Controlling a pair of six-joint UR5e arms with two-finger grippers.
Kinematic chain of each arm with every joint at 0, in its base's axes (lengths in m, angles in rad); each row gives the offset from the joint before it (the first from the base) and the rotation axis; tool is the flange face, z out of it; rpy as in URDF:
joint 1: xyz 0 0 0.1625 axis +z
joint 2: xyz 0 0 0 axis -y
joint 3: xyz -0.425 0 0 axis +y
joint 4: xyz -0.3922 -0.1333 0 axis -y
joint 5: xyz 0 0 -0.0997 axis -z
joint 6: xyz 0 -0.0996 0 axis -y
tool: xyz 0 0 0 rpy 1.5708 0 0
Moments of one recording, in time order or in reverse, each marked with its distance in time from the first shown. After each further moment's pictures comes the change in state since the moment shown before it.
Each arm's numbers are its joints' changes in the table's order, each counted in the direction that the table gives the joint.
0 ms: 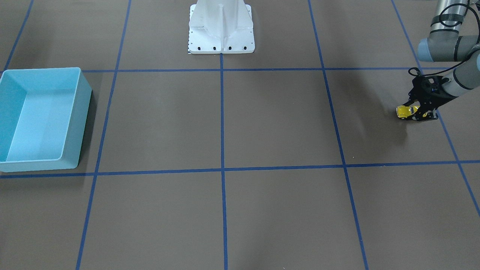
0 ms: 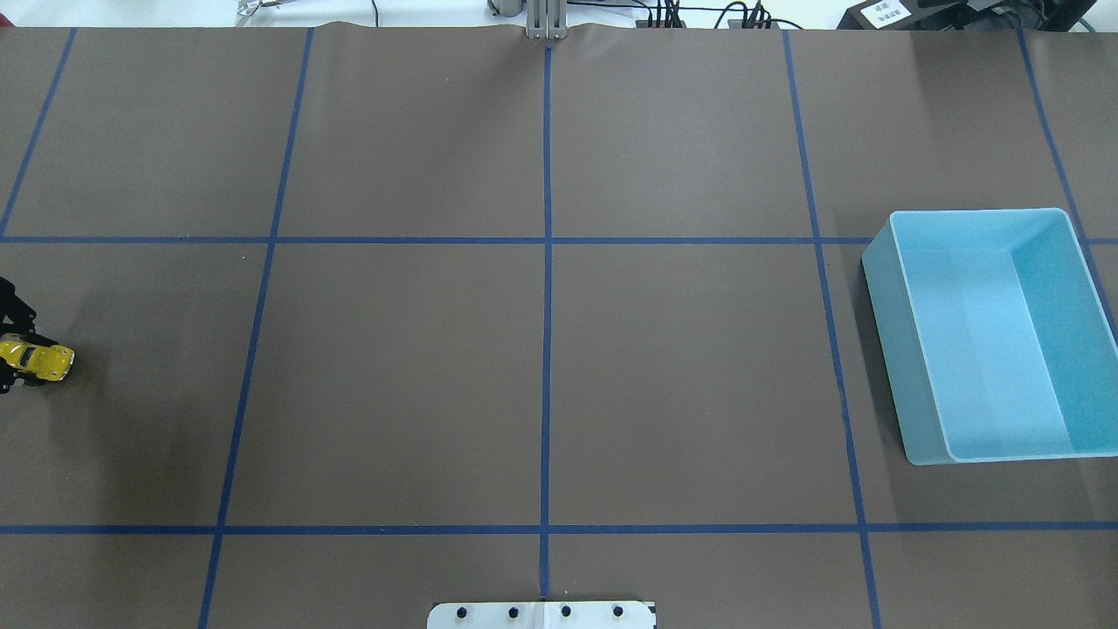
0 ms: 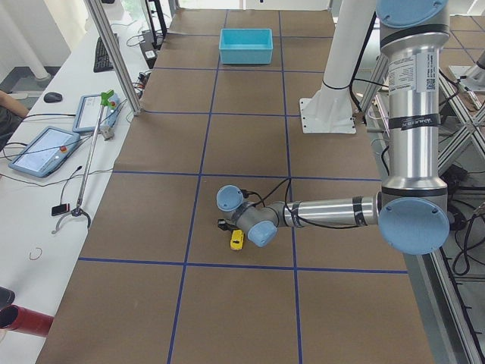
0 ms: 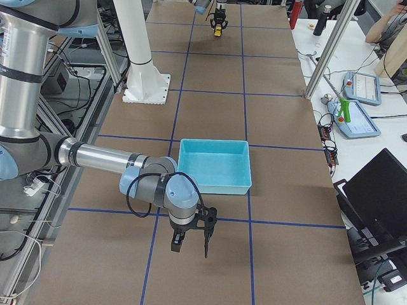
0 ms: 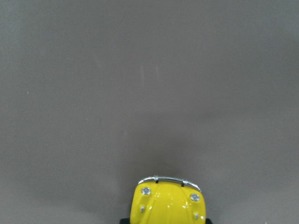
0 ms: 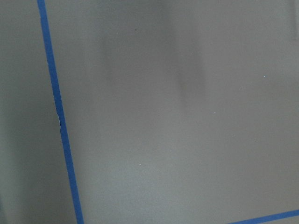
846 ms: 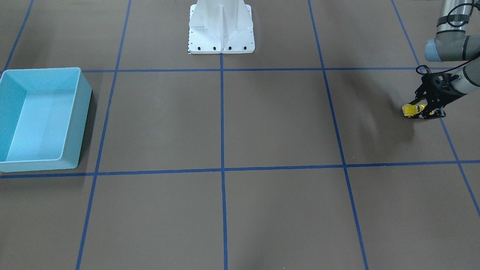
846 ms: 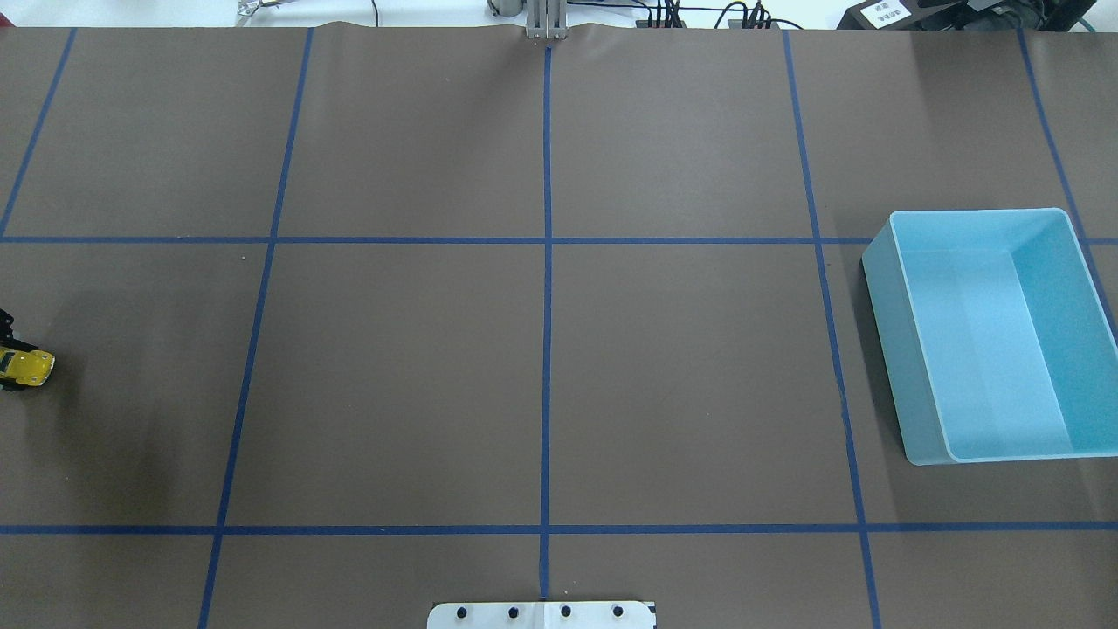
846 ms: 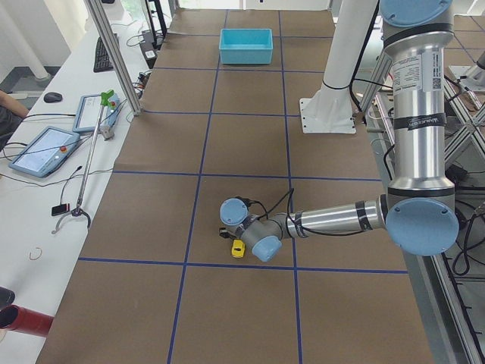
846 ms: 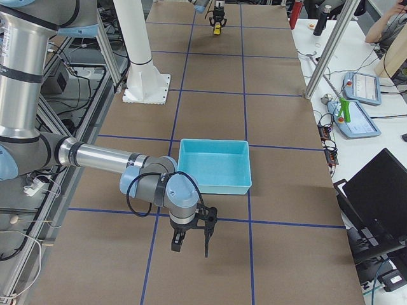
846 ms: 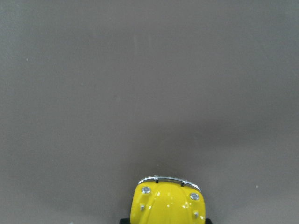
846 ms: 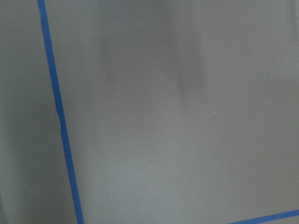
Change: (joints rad) left arm -0.034 0.014 -0.068 -0.109 -0.033 0.000; right arm 0.000 0.000 -0.003 0.000 0.000 0.001
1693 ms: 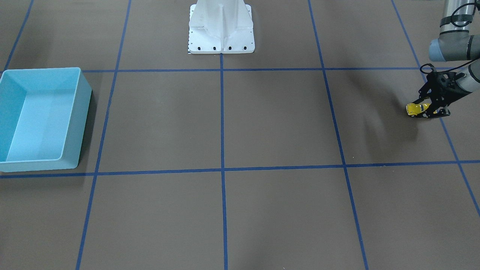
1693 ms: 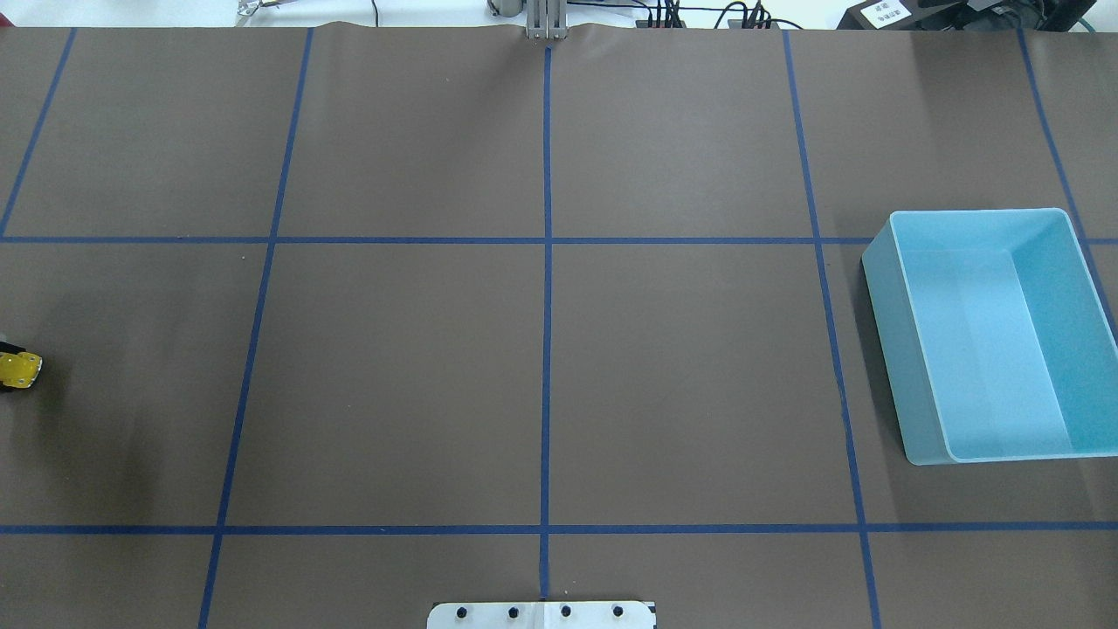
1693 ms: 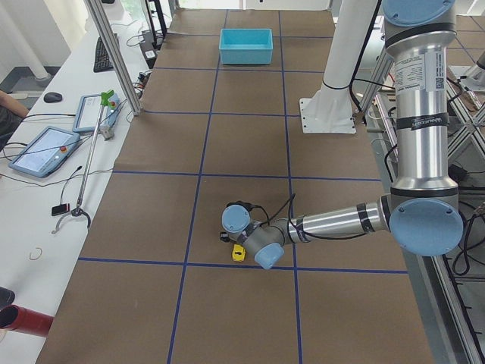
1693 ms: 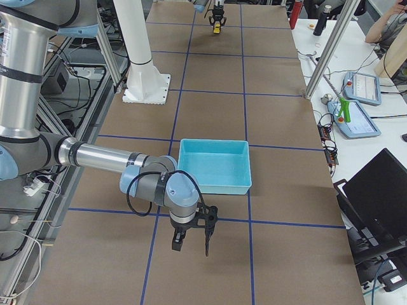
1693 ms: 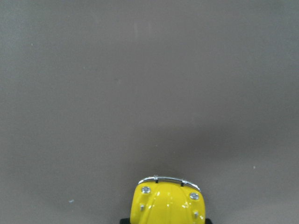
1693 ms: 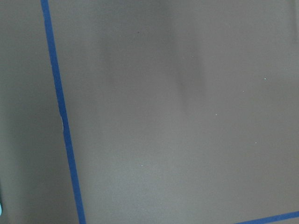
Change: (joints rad) left arm -0.021 0.009 -0.039 -0.065 -0.017 0.000; right arm 0.000 0.000 -0.006 0.000 0.001 0.000
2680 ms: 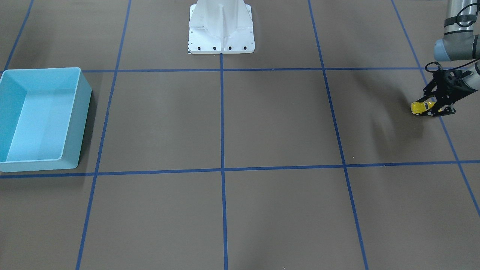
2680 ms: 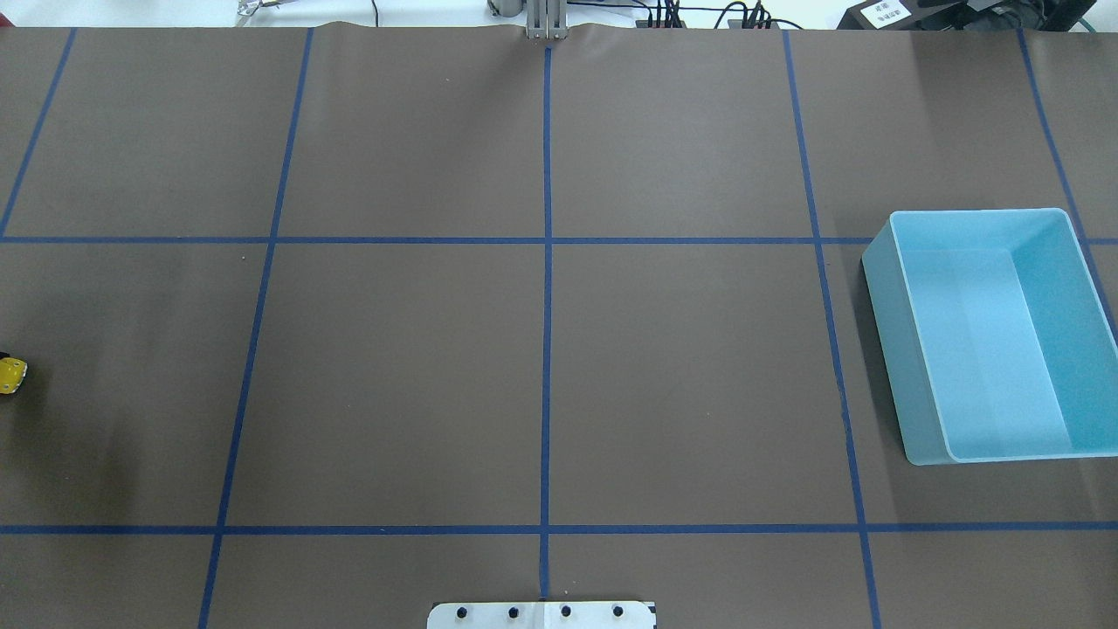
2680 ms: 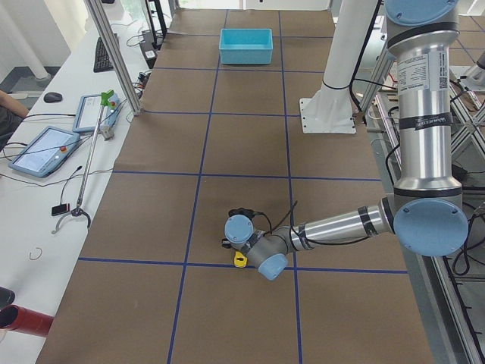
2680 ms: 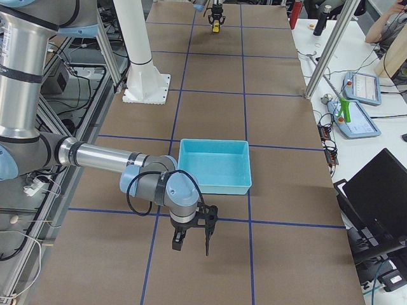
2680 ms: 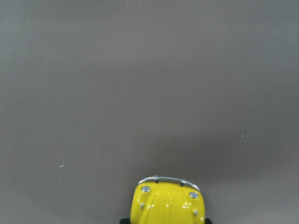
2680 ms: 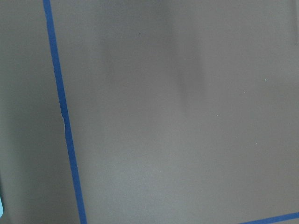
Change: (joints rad) left arm -0.025 0.005 -0.056 -0.067 -0.028 0.000; right arm 0.000 0.000 -0.001 0.000 0.002 0.000
